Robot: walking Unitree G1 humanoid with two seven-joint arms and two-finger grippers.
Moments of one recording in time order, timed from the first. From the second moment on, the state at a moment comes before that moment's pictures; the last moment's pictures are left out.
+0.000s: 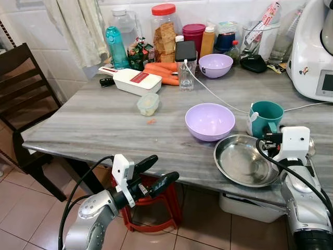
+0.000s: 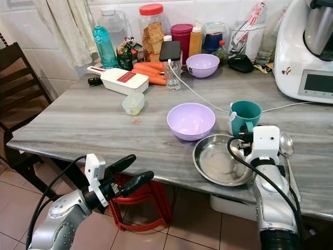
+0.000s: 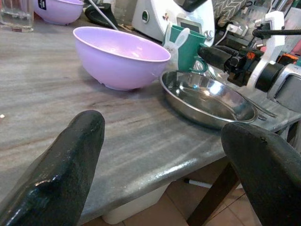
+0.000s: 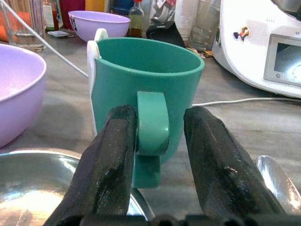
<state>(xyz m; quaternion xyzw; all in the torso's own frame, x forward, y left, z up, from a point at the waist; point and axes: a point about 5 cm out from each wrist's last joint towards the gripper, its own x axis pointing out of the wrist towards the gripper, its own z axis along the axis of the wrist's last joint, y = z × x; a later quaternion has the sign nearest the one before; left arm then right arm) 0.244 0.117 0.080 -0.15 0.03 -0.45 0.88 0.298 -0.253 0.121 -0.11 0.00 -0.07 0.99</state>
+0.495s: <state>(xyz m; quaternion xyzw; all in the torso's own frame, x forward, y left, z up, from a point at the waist) 0.245 0.115 0.080 -0.15 0.03 -0.45 0.88 0.286 -0.263 0.121 -0.14 0.01 -0.11 0.98</state>
